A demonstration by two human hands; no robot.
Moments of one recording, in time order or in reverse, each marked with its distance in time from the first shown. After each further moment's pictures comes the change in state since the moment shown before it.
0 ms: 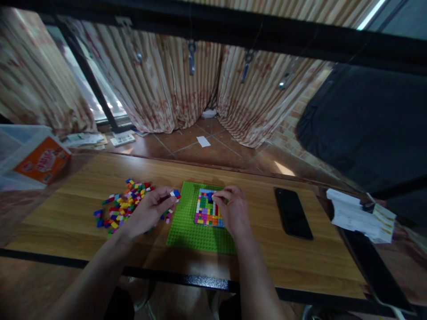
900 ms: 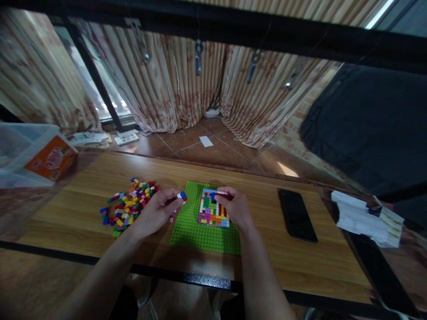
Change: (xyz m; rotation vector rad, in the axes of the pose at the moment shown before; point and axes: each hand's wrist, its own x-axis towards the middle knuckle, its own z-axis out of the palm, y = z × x) left_hand -0.003 0.001 0.007 0.009 0.010 0.024; right_hand 0.011 0.012 0.013 0.570 -0.154 0.439
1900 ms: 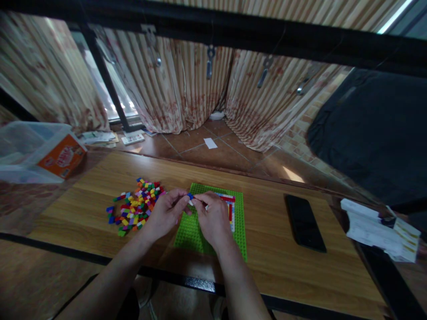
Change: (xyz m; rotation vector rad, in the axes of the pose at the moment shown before) left_hand 0.000 -0.001 0.013 -0.011 0.099 0.100; right_hand -0.046 -0.047 0.062 -0.342 -0.112 -0.464
